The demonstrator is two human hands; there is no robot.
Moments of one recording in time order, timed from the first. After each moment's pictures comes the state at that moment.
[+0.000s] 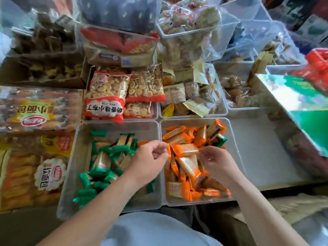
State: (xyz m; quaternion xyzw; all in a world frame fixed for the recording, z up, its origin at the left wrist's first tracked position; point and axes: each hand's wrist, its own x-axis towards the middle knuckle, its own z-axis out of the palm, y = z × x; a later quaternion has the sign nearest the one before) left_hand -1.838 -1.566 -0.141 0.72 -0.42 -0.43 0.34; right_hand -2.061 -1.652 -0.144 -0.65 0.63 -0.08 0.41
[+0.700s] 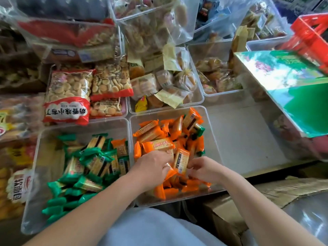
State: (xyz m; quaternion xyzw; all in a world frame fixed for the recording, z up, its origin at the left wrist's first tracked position) left_hand -1.927 -1.613 -0.199 0.62 -0.71 -0.33 0.06; right_hand -2.148 -1.683 -0.202 -0.67 0.55 0.18 0.46
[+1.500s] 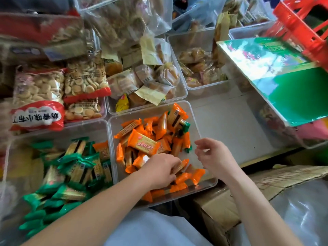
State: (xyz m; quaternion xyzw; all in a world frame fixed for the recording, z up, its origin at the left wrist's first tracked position) left_hand -1.991 -1.648 -0.212 0.55 -0.75 -0.36 -0.05; right_hand -2.187 -1.689 -0.167 -0.59 0.68 -0.11 0.42
